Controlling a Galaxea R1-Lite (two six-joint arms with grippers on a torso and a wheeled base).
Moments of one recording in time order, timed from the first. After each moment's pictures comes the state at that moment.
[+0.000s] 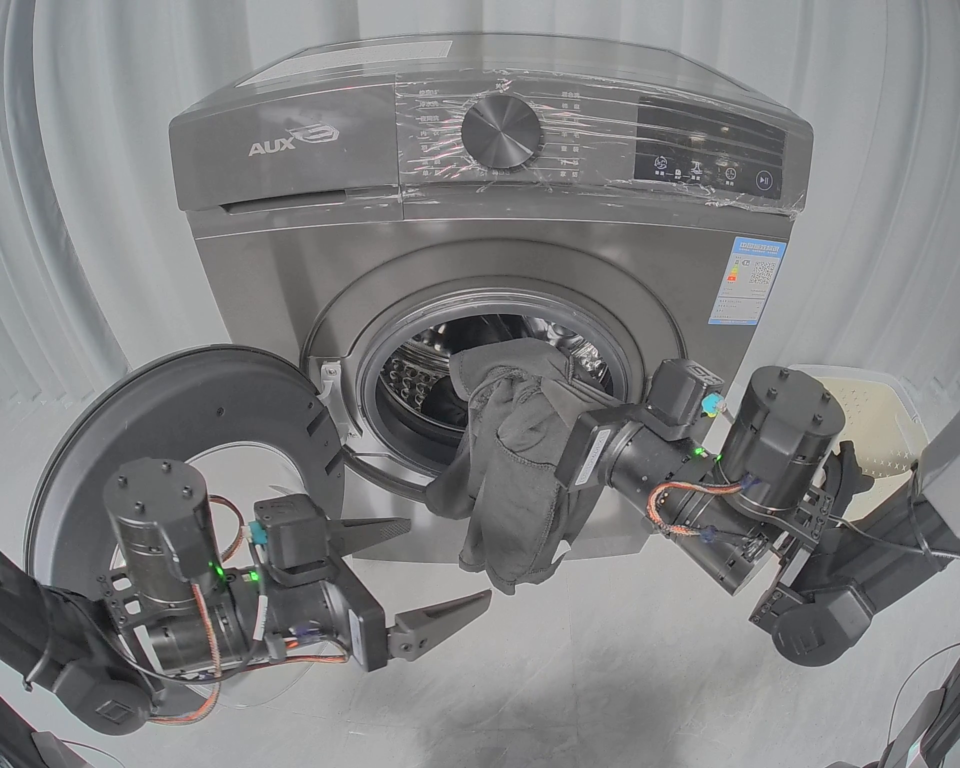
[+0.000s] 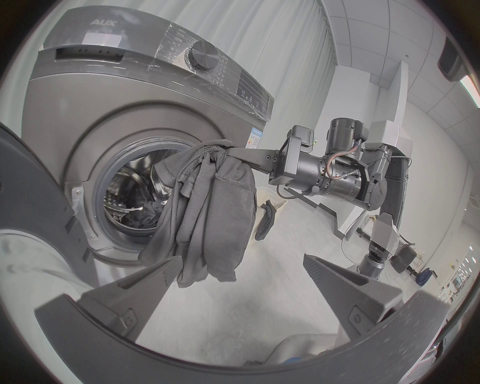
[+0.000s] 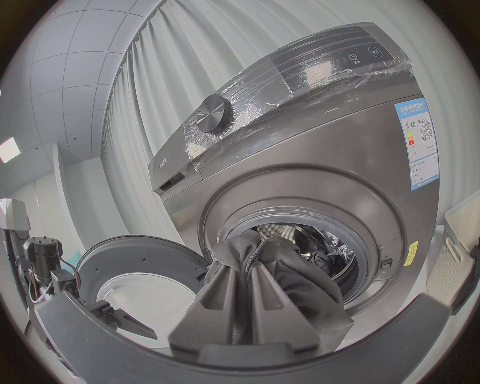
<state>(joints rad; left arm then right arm) -0.65 1.62 -0.37 -1.03 -0.28 -0.07 0.78 1.89 -0.75 -1.27 -0.21 0.23</state>
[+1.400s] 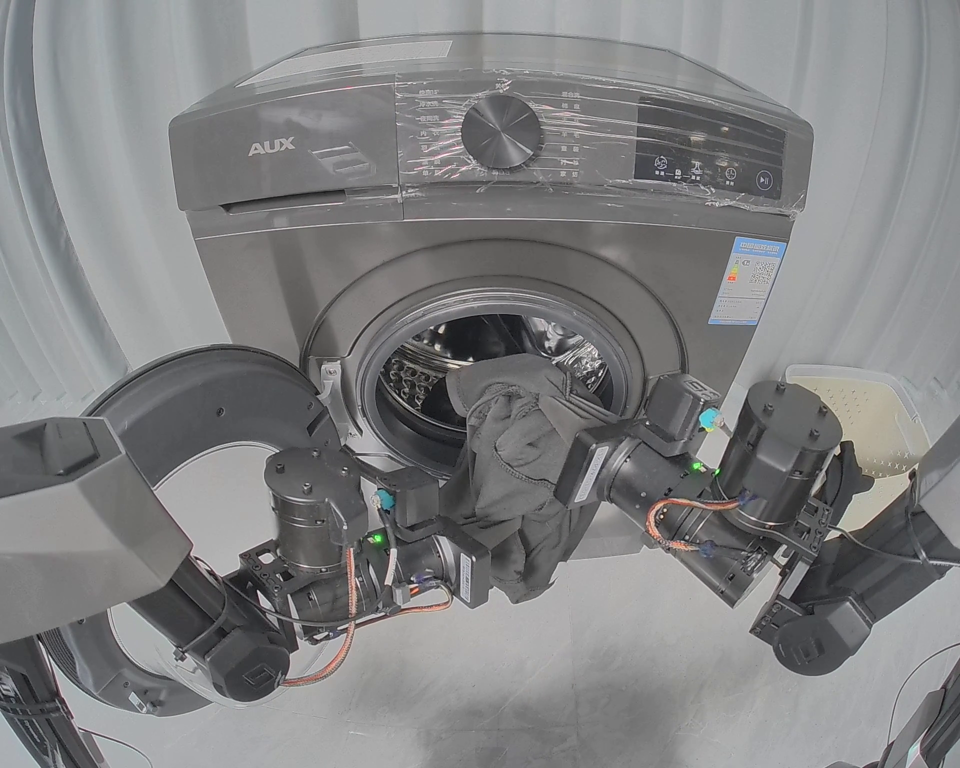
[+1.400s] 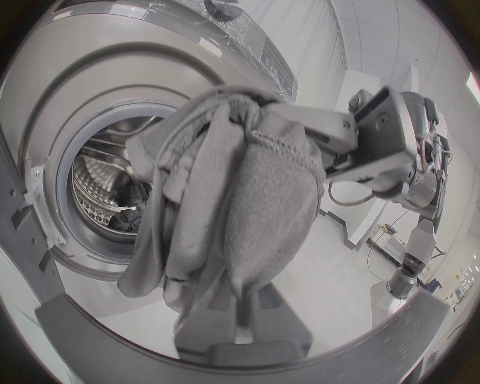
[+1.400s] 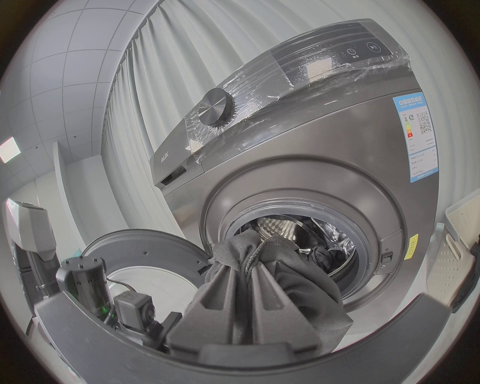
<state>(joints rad) -0.67 2.01 -0.63 -1.21 -0.23 -0.12 0.79 1.89 -0.72 -1.28 -0.21 0.24</state>
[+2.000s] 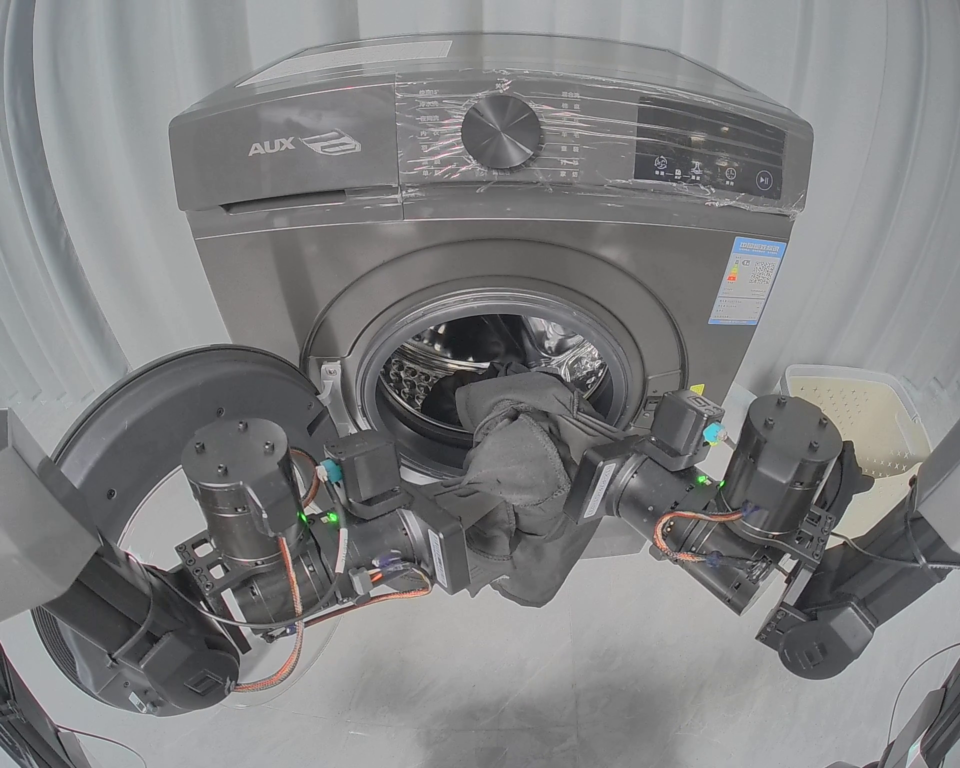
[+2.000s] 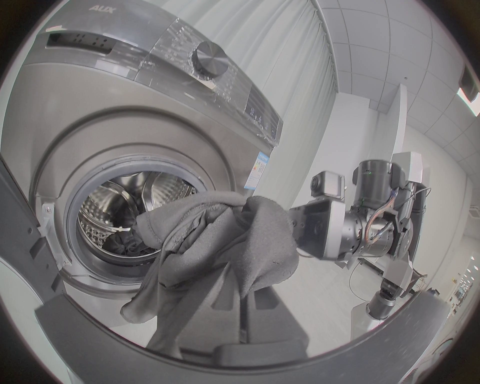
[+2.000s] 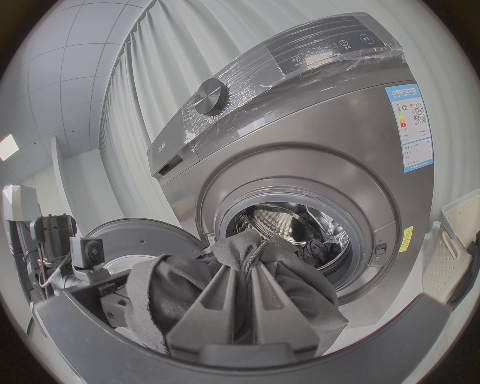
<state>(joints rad) -0.68 1.85 -0.57 -1.25 -0.25 -0.18 0.77 1.89 -0.67 -1.28 -0.20 0.24</state>
